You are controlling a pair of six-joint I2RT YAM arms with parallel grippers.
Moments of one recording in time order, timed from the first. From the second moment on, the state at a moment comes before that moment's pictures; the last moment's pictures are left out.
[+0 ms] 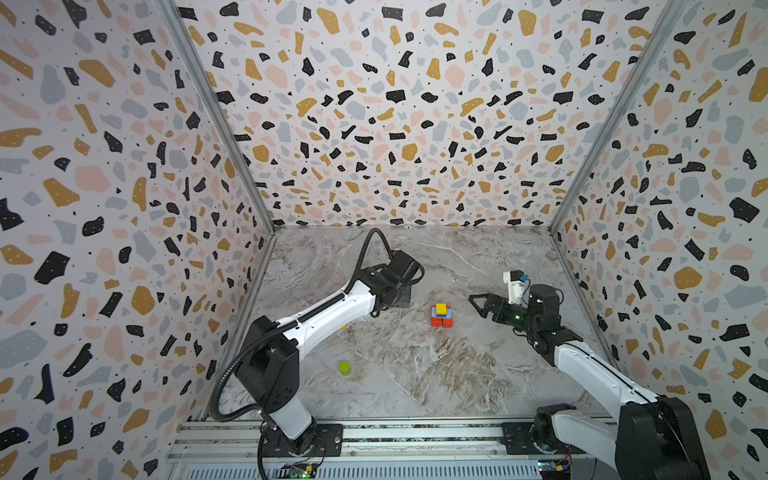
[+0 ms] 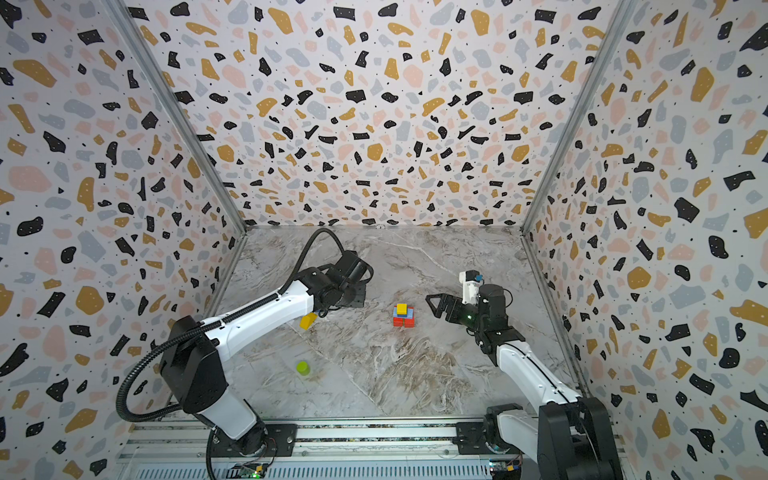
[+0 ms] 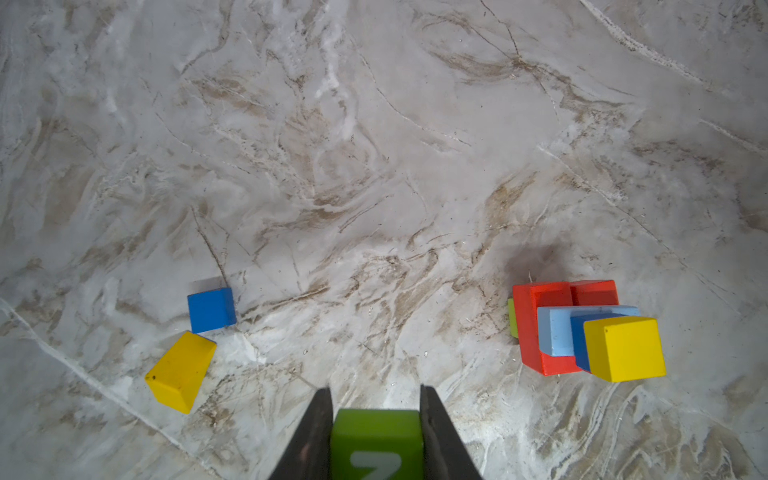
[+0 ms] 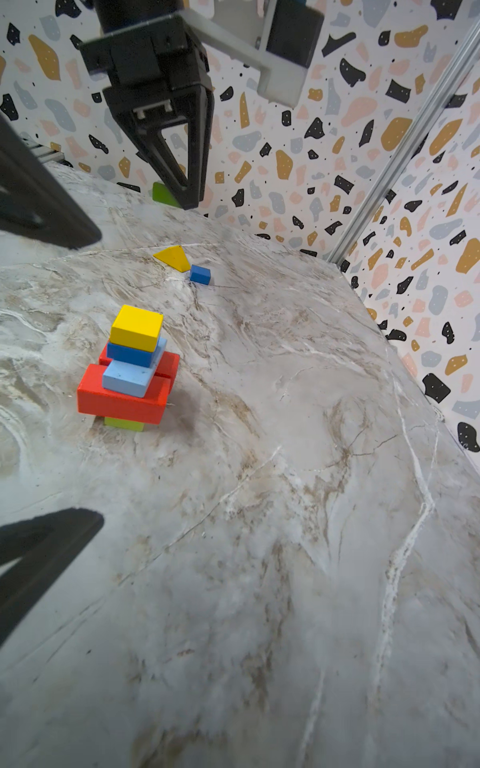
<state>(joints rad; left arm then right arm) -0.74 1.67 1.38 -0.79 -0.27 -0.53 0.15 1.11 0.50 0.11 -0.54 0.54</state>
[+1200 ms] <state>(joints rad) -0.93 2.03 1.81 -0.88 -0.34 -0.80 0.09 1.09 0.43 0.14 -0.47 0.73</state>
